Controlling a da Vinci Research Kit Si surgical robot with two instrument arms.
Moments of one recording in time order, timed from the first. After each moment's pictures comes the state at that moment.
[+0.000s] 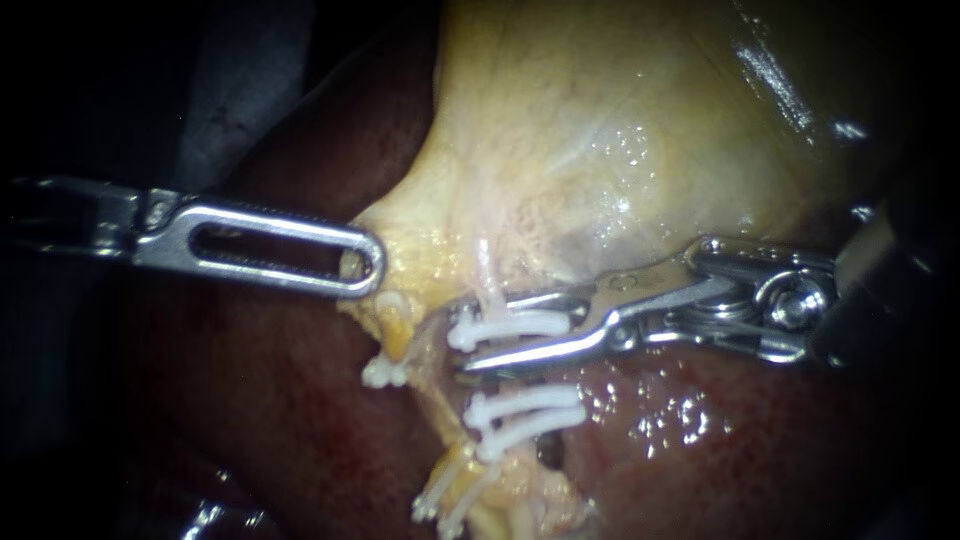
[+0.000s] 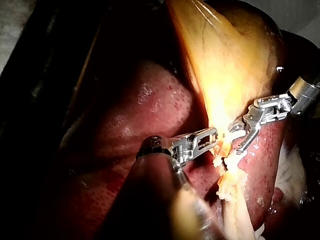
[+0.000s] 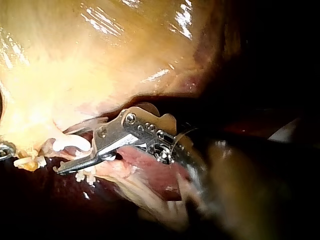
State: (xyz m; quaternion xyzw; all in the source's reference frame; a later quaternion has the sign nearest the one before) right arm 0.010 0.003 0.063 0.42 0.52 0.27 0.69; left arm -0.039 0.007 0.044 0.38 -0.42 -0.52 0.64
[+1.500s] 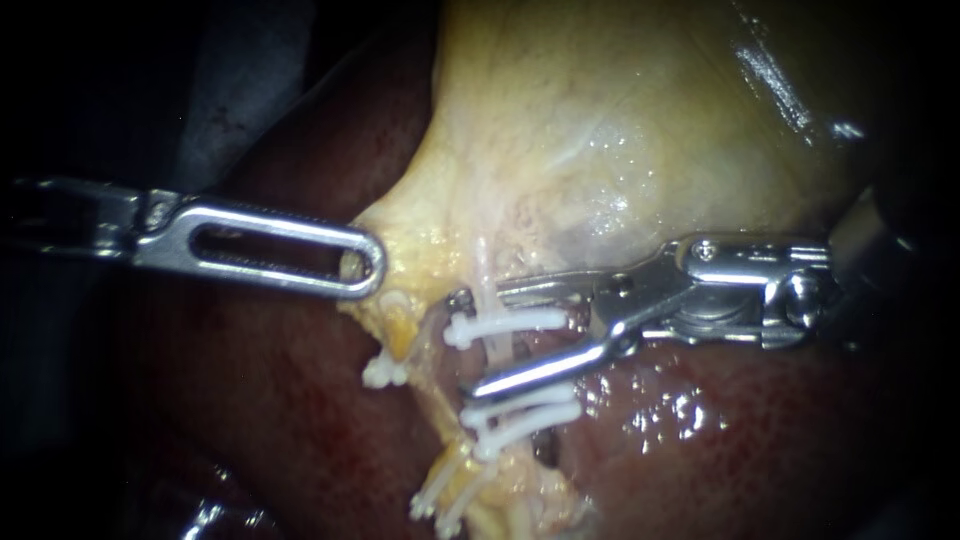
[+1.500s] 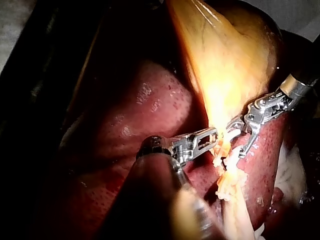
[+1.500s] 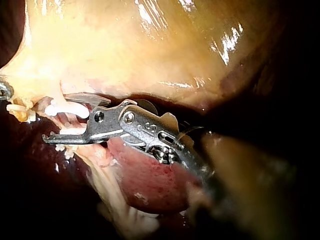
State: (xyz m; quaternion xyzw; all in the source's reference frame) right arm 0.010 0.004 0.064 0.36 0.56 0.20 0.72; left arm -0.039 0.007 0.044 0.38 -0.42 -0.52 0.64
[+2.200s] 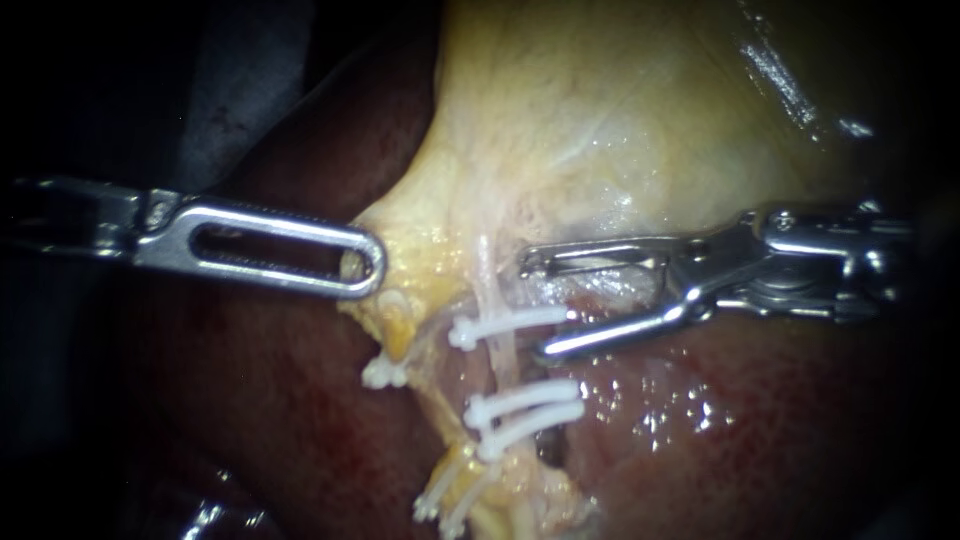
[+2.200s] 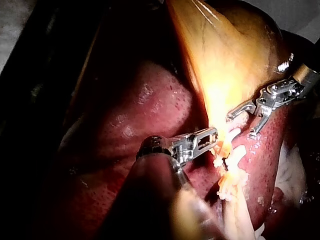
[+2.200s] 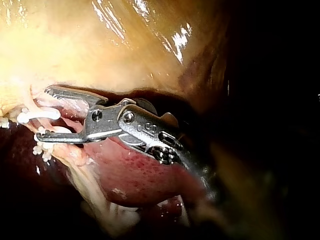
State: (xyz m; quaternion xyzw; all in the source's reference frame) right arm 0.003 0.007 0.061 0.33 0.57 0.22 0.72; left arm -0.039 0.007 0.044 0.38 -0.42 -0.52 0.64
